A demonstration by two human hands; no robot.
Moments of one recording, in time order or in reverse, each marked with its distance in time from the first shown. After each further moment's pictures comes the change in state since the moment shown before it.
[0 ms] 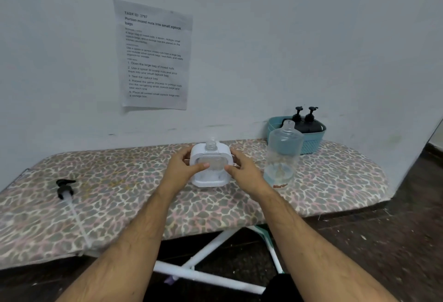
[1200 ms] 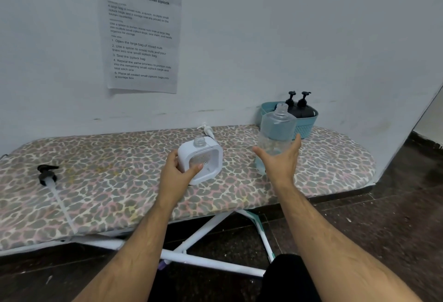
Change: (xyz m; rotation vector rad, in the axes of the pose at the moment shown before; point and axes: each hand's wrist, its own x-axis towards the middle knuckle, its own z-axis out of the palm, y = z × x) left_hand -0.044 -0.035 0.029 -0.052 0.169 -0.066; right_hand -0.015 0.044 -0.065 -0.183 0.710 0.108
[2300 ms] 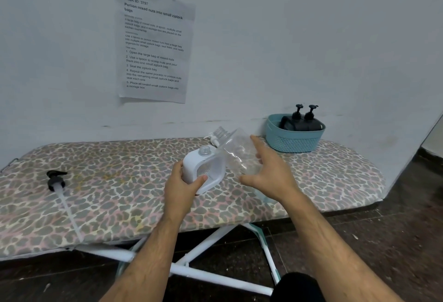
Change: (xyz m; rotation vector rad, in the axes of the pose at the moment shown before) left_hand 0.002 -0.013 -0.001 0.099 0.108 0.048; right_hand -0.038 -0.063 -0.017 -0.483 -0.476 -0.423
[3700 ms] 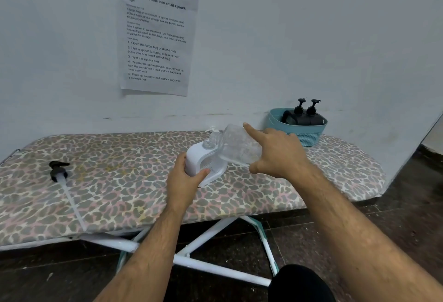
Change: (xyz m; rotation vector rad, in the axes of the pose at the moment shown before) left_hand -0.006 0.008 -0.002 0.008 -0.012 0.051; right_hand 0.017 -0.022 -0.037 -0.612 -0.078 -0.169
